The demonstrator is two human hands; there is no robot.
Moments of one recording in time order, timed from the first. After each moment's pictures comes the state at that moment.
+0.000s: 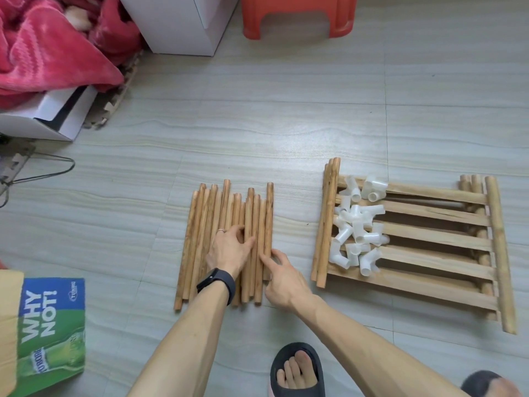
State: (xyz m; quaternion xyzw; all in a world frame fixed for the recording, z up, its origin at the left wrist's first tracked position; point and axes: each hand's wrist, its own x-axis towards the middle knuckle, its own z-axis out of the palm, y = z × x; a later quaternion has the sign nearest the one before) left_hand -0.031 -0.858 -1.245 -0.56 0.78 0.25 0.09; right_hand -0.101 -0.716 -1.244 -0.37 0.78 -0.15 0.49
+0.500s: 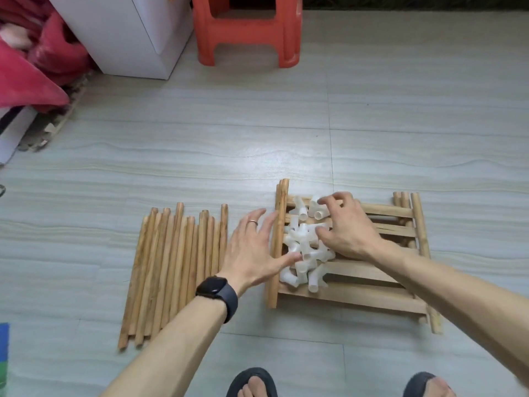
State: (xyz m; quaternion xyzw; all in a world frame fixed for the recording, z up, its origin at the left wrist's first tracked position) left_hand -0.137 -0.784 -1.190 -0.25 0.93 0.26 0.04; right_hand -0.313 -0.641 -1.164 -0.35 0.90 -0.10 0.23
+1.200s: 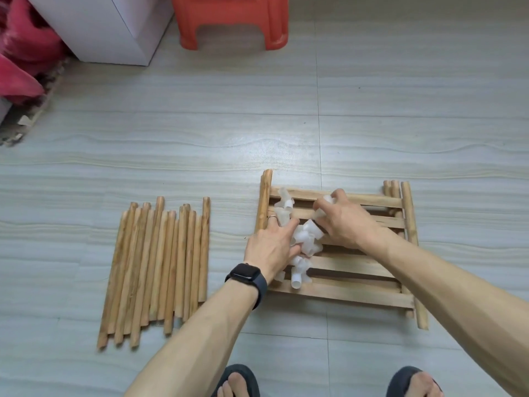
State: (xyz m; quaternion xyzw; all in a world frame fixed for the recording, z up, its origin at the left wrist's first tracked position) left_hand -0.198 -0.731 -1.215 -0.21 0.96 0.16 0.12; right_hand -0.360 -0.617 -1.210 -0.41 0.88 -0.01 0.25
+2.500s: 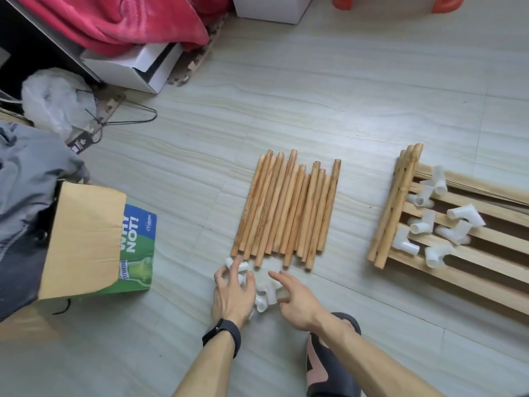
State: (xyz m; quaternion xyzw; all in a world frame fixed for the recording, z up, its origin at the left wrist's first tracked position) left_hand 0.158 -0.773 -1.245 -0.71 0.63 0.30 0.07; right_hand 0.009 -0.690 -1.248 -0.38 0.67 -0.20 0.61
